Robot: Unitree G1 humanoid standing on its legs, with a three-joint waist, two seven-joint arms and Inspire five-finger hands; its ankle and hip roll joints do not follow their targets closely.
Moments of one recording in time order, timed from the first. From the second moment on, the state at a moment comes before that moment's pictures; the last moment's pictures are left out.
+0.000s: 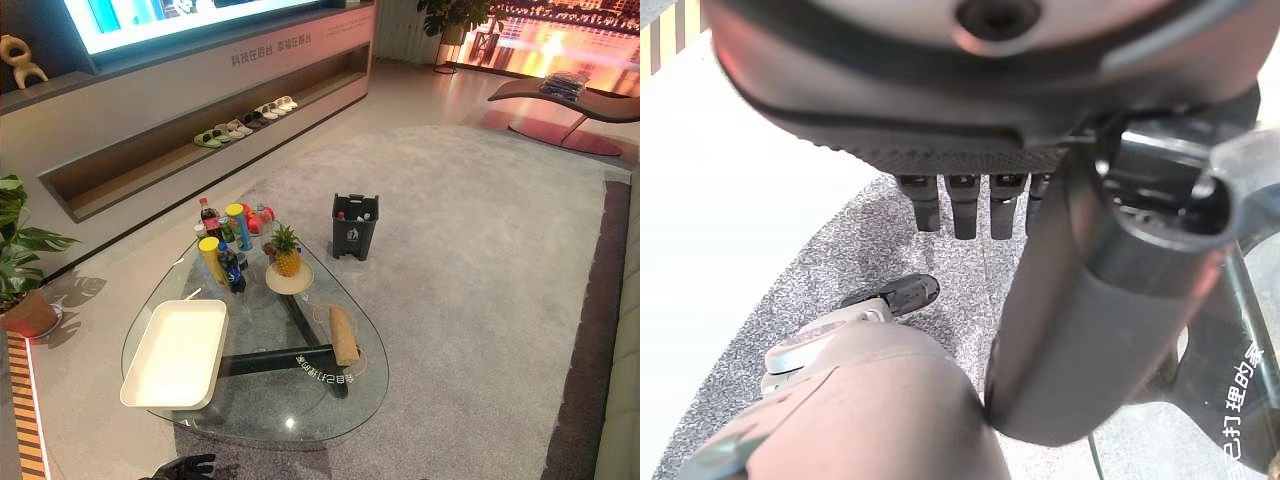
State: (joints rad) left arm -0.03 0.28 -0.26 1.24 -0.14 -0.03 -0.17; right arm -0.08 -0.28 0.26 1.34 -0.06 0.12 0.00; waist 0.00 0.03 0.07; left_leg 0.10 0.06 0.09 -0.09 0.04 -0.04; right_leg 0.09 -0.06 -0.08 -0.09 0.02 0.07
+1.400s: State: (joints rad) left arm -0.47 0.32 -0.22 1.15 -0.65 -0.17 -0.06; right arm -0.54 -0.37 0.29 1.27 0.14 0.06 -0.16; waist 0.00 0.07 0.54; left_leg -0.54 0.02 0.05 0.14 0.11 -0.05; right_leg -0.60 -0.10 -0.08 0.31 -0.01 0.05
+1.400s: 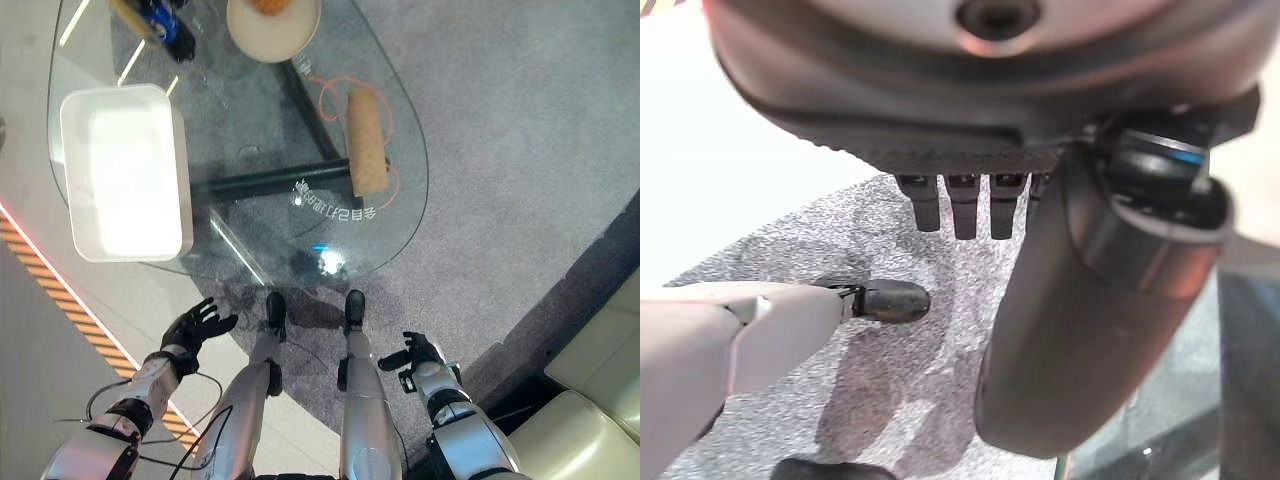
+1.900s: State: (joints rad) left arm -0.47 0.38 -0.22 1.14 -0.65 -0.13 -0.07; right arm -0.59 -0.42 0.27 1.24 0.24 -0.07 -0.24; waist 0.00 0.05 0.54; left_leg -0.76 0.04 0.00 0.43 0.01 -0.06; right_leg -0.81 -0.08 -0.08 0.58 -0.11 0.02
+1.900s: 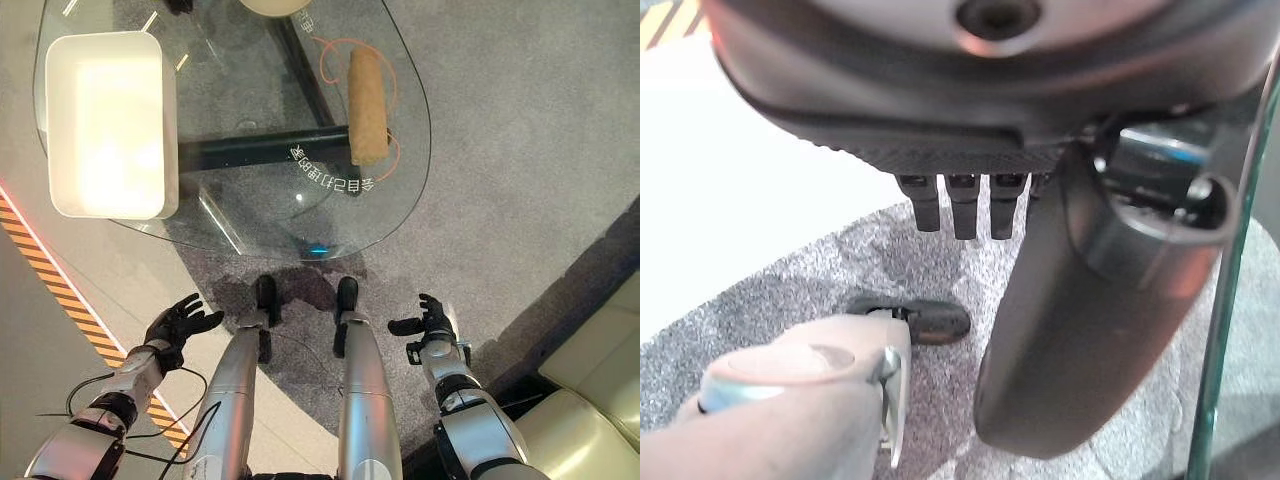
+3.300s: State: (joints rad) left arm -0.47 0.34 -0.30 1.14 -0.66 -0.18 -0.05; right arm -1.04 -0.47 0.42 0.72 0.43 0.06 -0.70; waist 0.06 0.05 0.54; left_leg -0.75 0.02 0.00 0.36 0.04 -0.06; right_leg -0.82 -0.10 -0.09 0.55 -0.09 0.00
